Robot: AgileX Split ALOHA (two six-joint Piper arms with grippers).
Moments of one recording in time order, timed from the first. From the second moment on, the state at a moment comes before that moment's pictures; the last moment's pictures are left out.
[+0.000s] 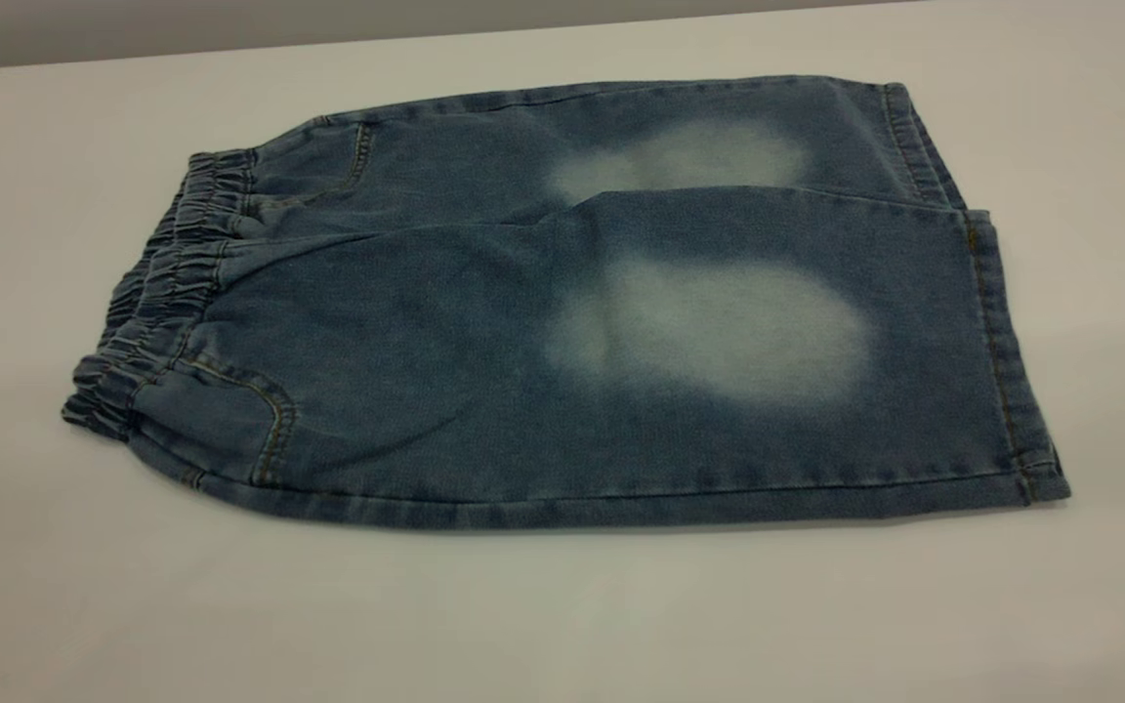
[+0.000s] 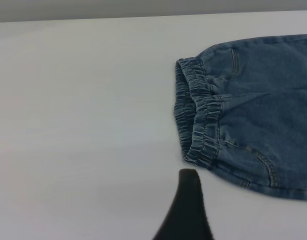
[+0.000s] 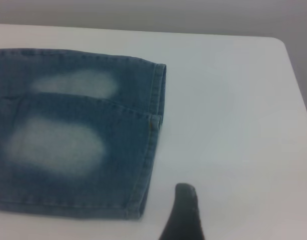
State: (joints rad) left arm 0.00 0.00 -0.51 -0.02 1.08 0.04; right arm 0.00 0.00 -0.51 0.09 1.07 -0.11
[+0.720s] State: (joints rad) left arm 0.00 0.41 -0.65 0.08 0.90 -0.18; right arm 0.00 0.37 -0.67 0.26 0.88 -0.14
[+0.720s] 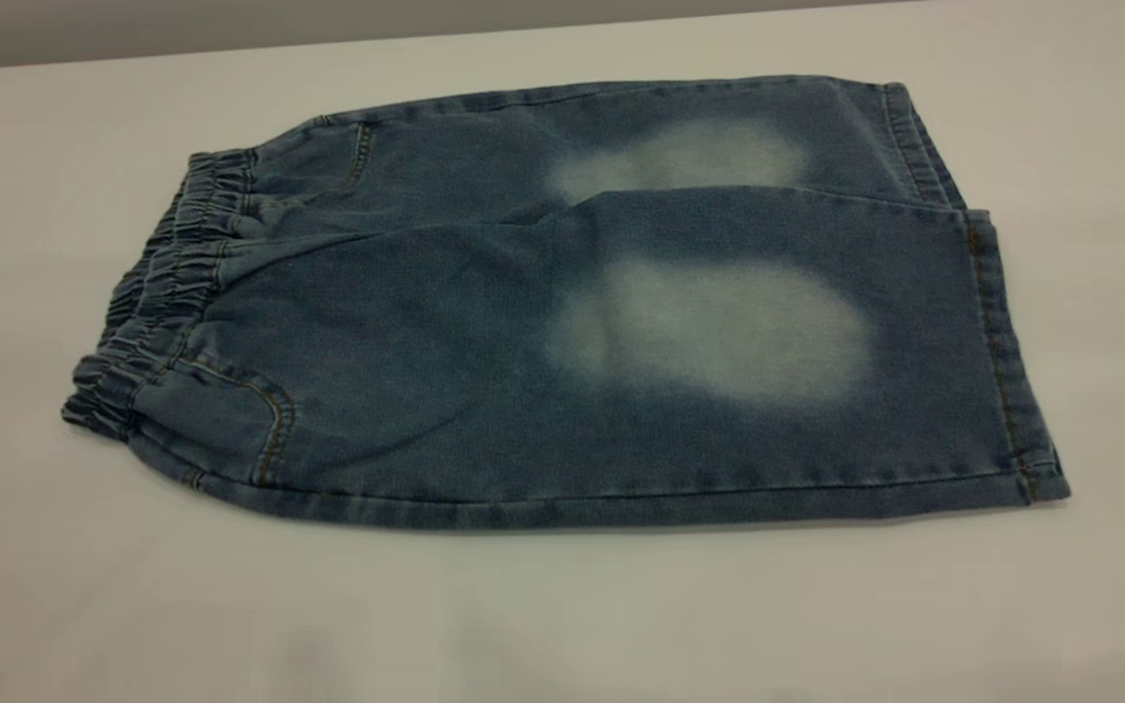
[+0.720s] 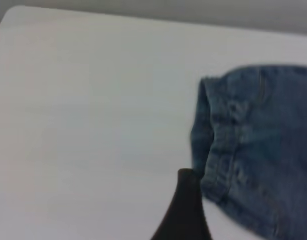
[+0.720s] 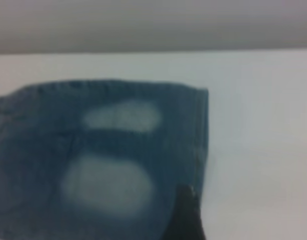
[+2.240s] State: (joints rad) left arm 0.00 1.57 -0.73 -0.05 0.47 -0.19; right arm 0.00 1.00 -0.68 0.46 0.73 -0.21
